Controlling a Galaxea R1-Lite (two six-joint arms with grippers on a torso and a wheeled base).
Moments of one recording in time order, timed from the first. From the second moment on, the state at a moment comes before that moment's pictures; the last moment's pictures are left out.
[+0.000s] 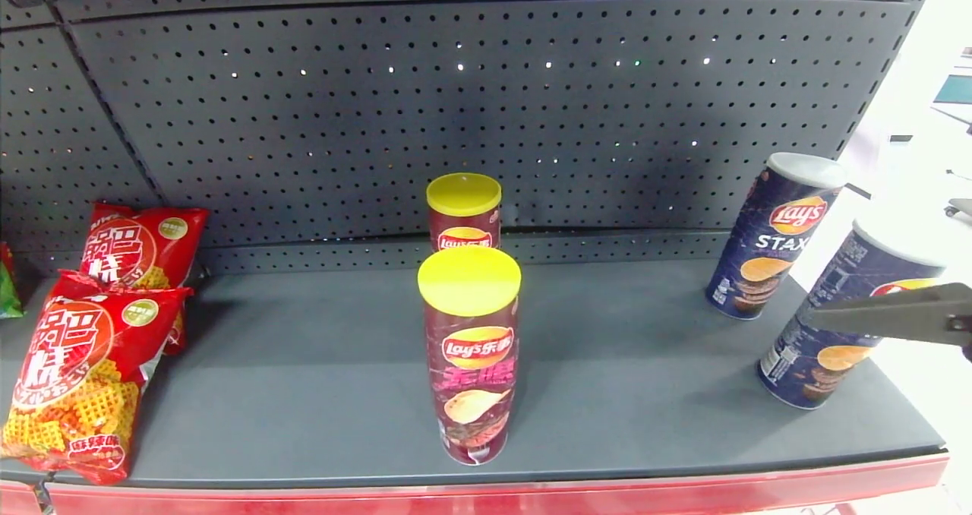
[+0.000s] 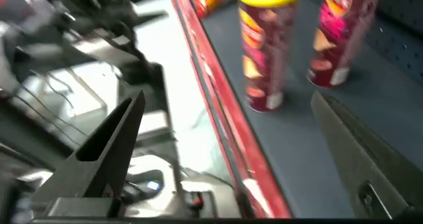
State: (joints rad) left arm 0.00 0.00 0.00 0.00 0.03 -0.02; right arm 0.47 1.00 -0.82 0.06 0.82 -0.09
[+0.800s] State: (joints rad) left arm 0.00 0.00 0.00 0.00 0.03 -0.02; right arm 0.14 0.34 -0.38 0.14 0.00 0.07
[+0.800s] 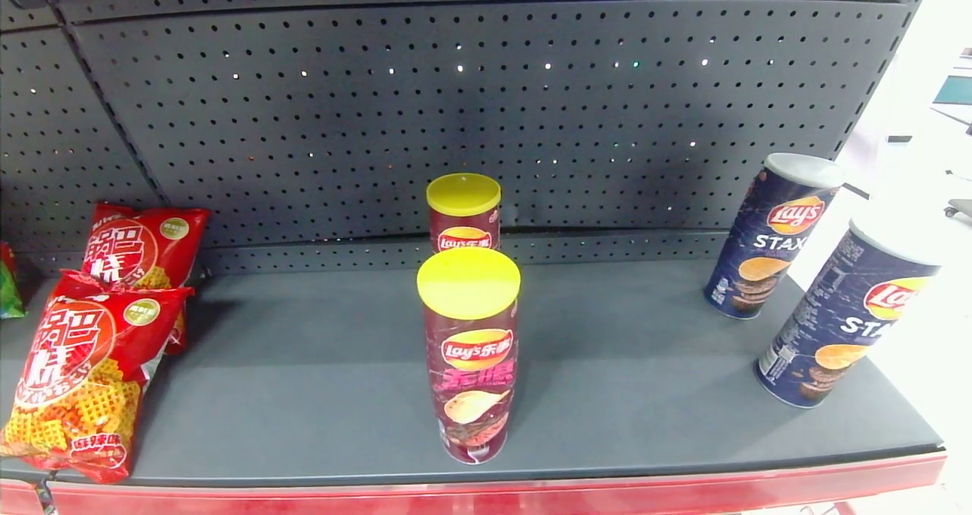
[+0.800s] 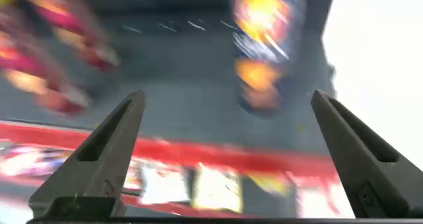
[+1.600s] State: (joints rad) left arm 0.00 0.00 0.00 0.00 0.03 -0.02; right arm -0.03 0.08 0.00 0.00 0.01 0.01
